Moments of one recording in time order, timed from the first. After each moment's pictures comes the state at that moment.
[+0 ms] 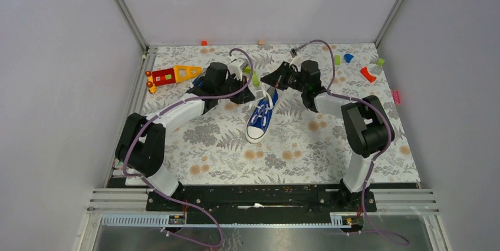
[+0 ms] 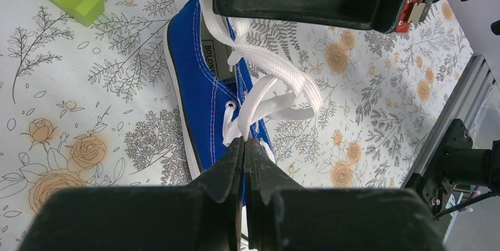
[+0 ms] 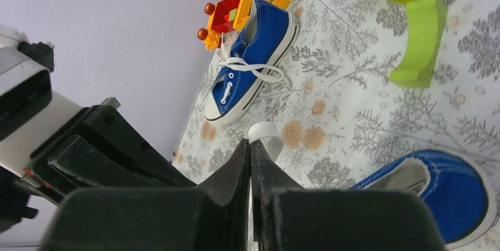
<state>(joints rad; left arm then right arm) -0.47 1.62 1.09 -0.03 0.49 -0.26 0.37 1.85 1.05 0.61 -0.58 0.78</state>
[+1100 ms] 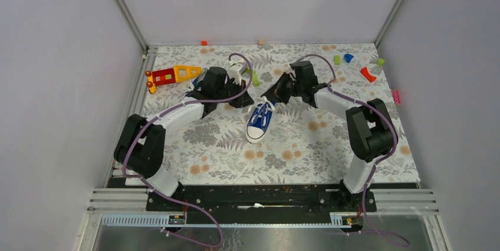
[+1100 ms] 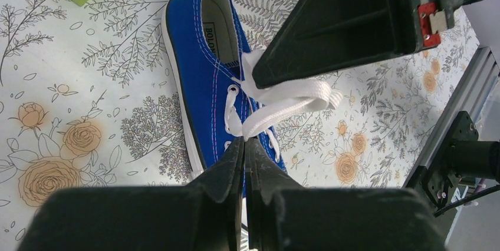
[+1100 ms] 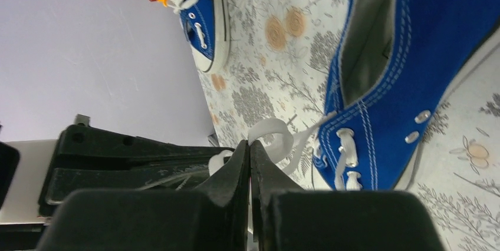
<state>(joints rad) -0.47 1.60 1.03 0.01 0.49 -0.26 0.40 1.80 1.13 0.03 -0.56 1.09</state>
